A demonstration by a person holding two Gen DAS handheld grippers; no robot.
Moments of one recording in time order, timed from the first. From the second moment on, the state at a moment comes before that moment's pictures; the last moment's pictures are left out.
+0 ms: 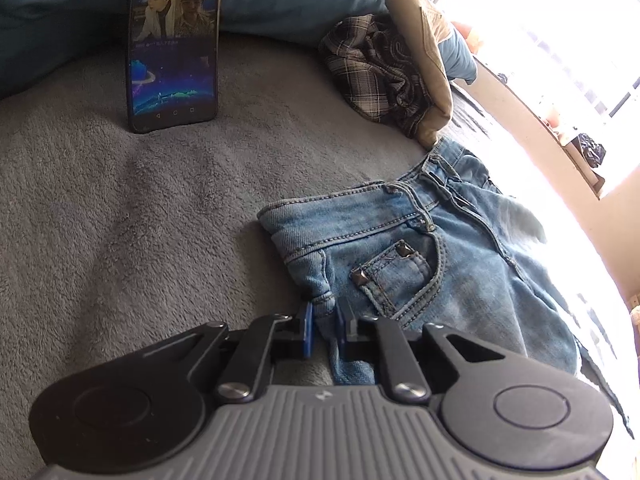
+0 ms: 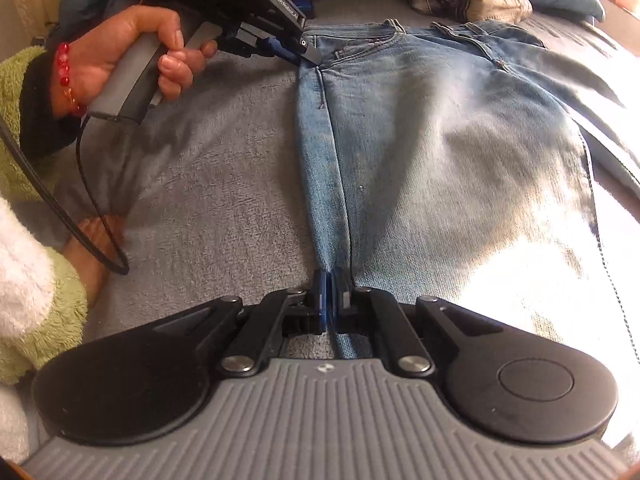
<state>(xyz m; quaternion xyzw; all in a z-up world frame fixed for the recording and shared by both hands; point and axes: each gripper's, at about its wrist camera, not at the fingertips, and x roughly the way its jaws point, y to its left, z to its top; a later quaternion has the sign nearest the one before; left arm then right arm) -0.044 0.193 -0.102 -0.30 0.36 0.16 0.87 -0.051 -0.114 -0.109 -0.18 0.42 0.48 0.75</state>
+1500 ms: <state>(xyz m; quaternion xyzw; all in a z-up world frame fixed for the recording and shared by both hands) -0.011 0.091 -0.100 -0.11 0.36 0.05 0.92 0.015 -0.143 -0.120 -0.09 0.47 0.32 0.82</state>
